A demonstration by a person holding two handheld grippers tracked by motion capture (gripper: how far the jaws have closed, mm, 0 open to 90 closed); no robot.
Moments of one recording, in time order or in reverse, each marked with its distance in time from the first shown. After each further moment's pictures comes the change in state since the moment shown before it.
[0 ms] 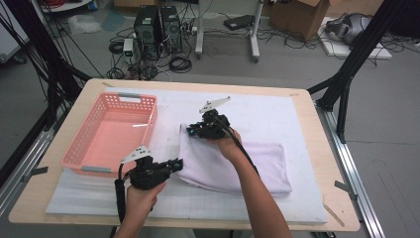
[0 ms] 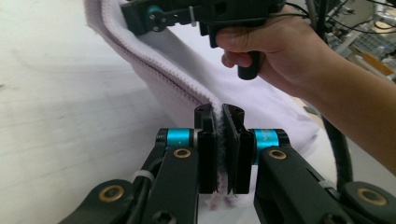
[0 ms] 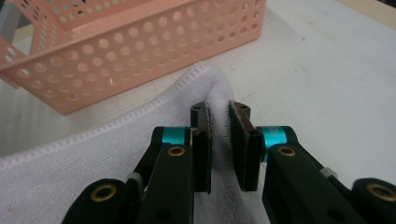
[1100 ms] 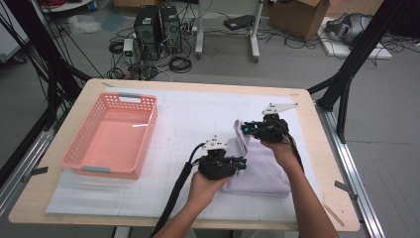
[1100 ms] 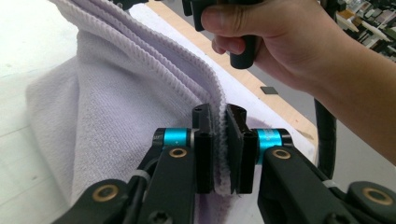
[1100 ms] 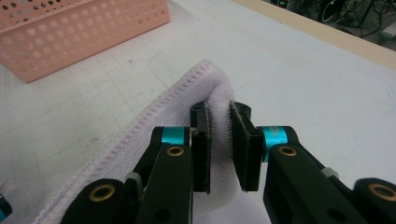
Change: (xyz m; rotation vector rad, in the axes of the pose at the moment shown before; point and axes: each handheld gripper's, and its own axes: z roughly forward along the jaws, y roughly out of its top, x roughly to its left) left arm -0.086 0.013 0.135 0.154 -0.156 0.133; right arm -0.046 -0.074 -0.134 -0.080 -0.184 0.079
